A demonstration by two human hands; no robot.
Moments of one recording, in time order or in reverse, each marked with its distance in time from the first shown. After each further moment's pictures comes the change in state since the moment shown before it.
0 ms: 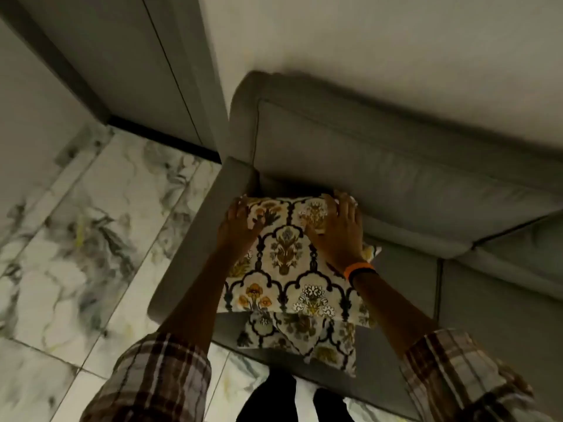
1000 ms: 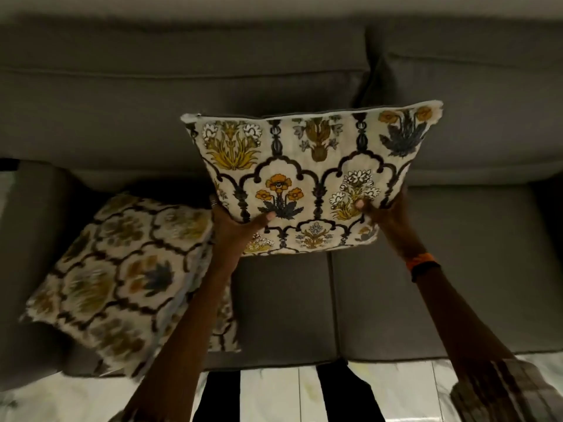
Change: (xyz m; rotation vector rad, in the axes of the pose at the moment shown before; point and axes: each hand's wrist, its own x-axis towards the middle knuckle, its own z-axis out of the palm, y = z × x) left_hand -0.106 0.257 0.355 -0.538 -0.067 0.081; right_hand -0.155 0.491 -0.094 1.010 0.221 0.463
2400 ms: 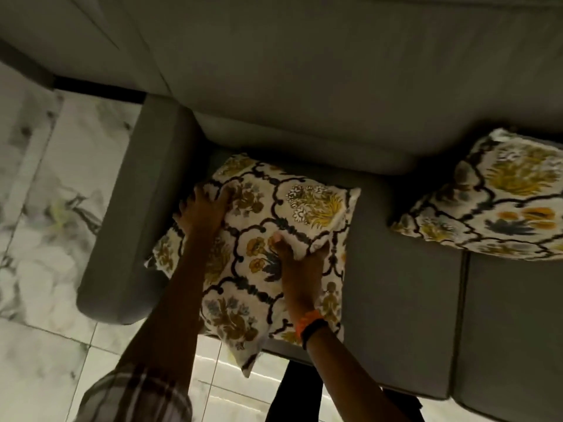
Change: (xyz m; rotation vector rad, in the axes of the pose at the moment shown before) left_hand 0.138 -0.170 -0.310 0.824 0.227 -0.535; right_hand -0.131 0.039 0.461 0.144 -0.025 0.597
